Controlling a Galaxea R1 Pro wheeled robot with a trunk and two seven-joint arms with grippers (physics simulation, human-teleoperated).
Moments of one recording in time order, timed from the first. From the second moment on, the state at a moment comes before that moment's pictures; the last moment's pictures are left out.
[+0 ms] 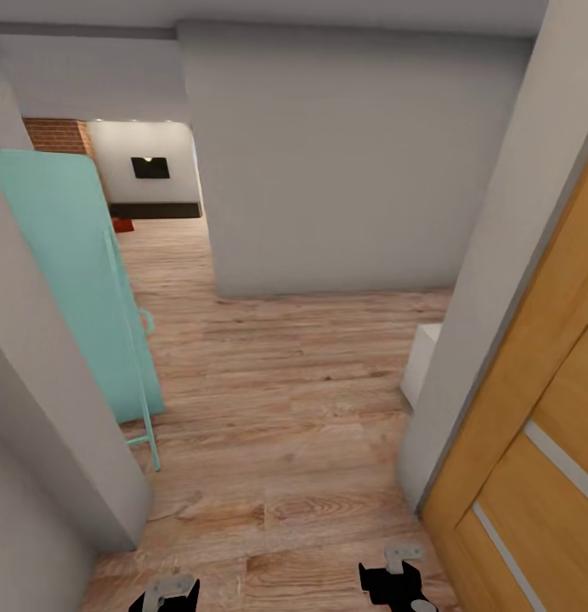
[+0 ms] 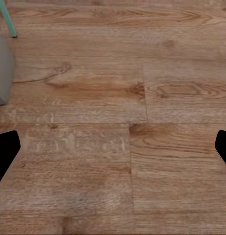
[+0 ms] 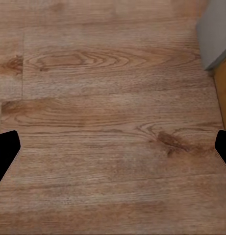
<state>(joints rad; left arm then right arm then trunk) -0.22 -0.01 0.20 -0.44 -0.05 -0.31 -0.09 -0.46 0.05 0.05 -0.16 0.00 -0.20 -0.05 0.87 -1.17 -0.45</state>
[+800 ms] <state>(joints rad) -0.22 -0.01 0.20 -0.44 -0.05 -0.31 -0.09 -0.46 0.05 0.05 -0.16 0.00 -0.20 -0.05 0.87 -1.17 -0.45</state>
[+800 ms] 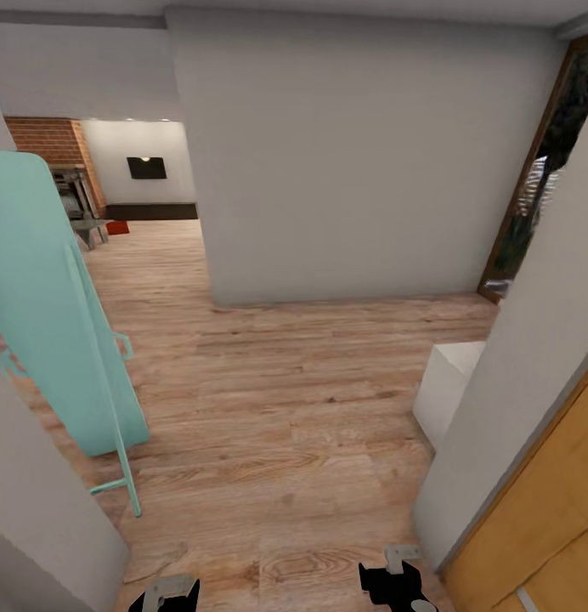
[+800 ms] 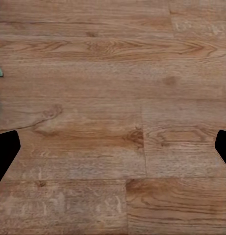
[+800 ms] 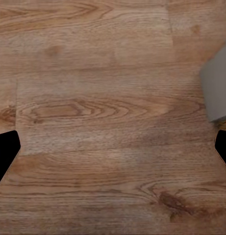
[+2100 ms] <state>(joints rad) -0.22 -0.01 0.20 -0.44 -0.05 -0.31 -0.09 -0.46 0.05 0.05 -0.16 0.00 -0.20 -0.05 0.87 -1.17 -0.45</state>
